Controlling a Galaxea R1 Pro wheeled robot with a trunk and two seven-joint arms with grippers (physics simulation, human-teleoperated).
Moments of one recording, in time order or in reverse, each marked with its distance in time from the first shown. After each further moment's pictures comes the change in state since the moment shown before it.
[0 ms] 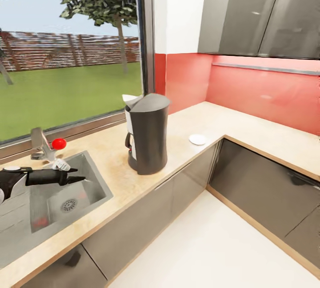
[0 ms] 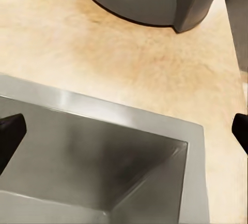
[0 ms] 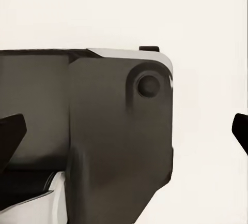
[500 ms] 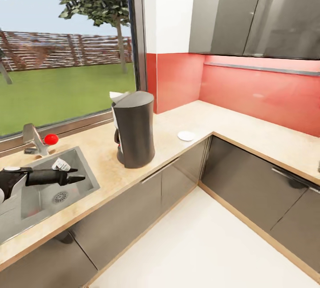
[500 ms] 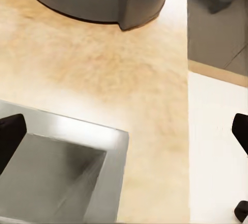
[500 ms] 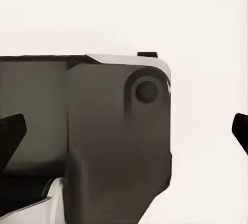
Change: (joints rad) left arm 0.001 0.000 0.001 0.002 0.003 -0.001 0.000; right arm 0.000 -0.003 -0.001 0.001 -0.001 -0.023 -0.001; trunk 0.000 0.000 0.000
